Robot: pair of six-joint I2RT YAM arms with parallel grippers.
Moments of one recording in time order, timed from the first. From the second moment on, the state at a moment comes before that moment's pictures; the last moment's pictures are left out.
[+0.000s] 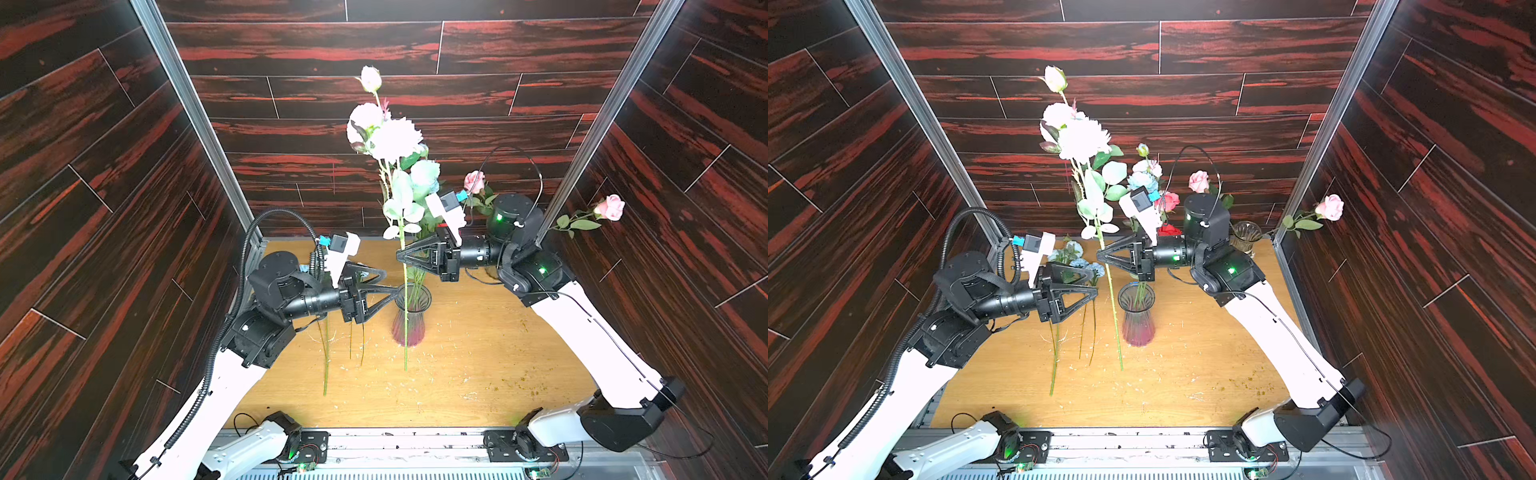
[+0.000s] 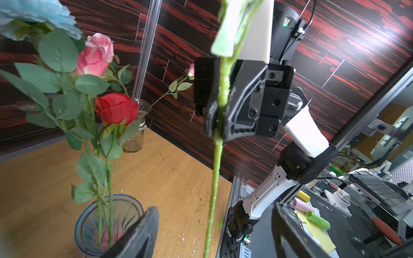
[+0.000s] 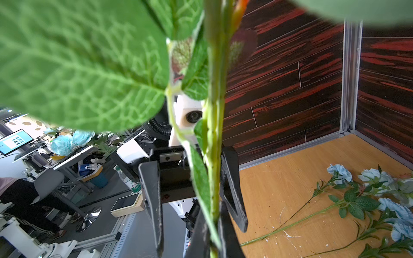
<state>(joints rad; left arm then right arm) -0.51 1.02 1.27 -0.28 0.81 -0.41 0.66 1.45 1.76 -0.36 -0.99 0.32</state>
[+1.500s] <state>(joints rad) -0.51 1.08 1.28 -0.20 0.82 -0.46 0.70 1.47 1.73 -0.26 -0.94 0.38</state>
